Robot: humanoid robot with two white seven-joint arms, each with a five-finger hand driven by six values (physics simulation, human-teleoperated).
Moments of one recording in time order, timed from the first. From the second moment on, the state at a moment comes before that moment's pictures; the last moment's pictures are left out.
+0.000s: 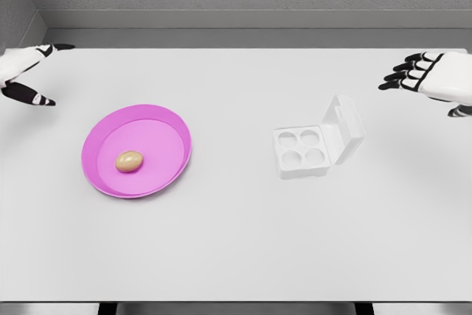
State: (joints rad) left arm -0.80 0.78 -0.69 -0.76 -0.15 -0.61 -0.26; right arm -0.49 -1.09 0.32 -1.67 0.42 -0.61 0.61
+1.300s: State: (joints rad) left arm -0.83 0.95 -1.10 -1.36 -0.18 -0.61 -0.34; right arm -0.49 -1.03 0.50 -1.50 0.52 -0.61 0.61
